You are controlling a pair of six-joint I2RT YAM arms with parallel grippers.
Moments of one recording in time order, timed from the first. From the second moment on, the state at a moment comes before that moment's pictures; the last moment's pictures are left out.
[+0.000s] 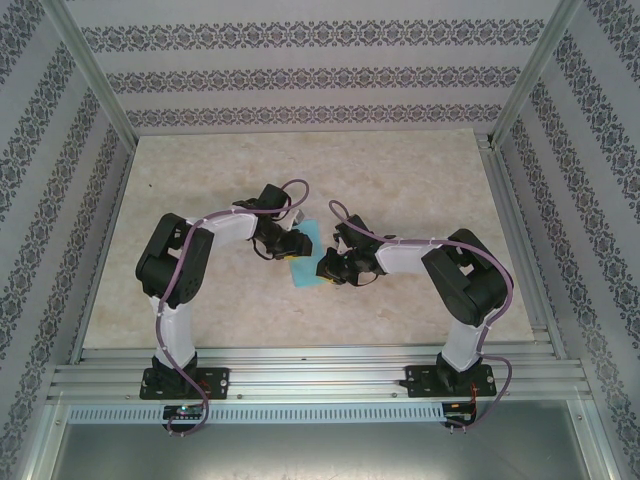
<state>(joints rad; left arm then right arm) -0.46 1.97 1.24 -0.49 0.54 -0.42 0.63 1.82 0.88 -0.11 -0.46 0.89</state>
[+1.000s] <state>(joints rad) -0.46 1.93 1.14 -0.38 0.54 -0.40 0.70 1.80 0.89 0.03 -0.46 0.89</state>
